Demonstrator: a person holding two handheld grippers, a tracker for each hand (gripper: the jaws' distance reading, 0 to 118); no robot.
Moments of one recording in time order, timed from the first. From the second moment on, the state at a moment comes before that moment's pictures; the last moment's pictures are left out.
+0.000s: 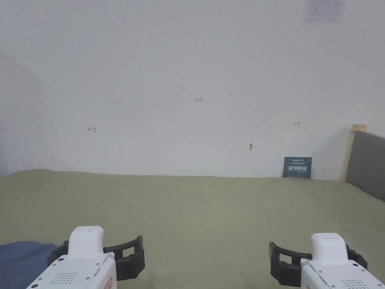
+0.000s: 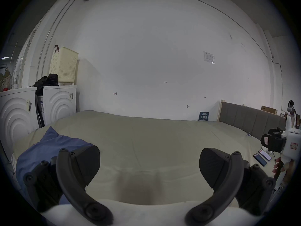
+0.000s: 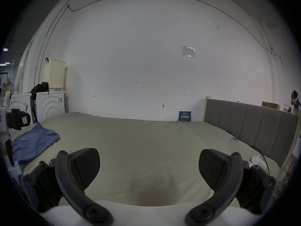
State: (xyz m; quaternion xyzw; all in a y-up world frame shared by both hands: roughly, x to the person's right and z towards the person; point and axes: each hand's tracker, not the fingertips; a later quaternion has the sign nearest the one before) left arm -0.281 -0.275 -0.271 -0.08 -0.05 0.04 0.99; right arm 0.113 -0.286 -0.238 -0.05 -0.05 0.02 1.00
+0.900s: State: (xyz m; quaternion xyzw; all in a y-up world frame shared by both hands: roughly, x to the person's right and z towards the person) left arm -0.317 -0.213 -0.286 -0.07 0.01 0.03 1.00; right arm 0.073 -0.219 -0.266 -0.07 -0.04 0.02 1.00
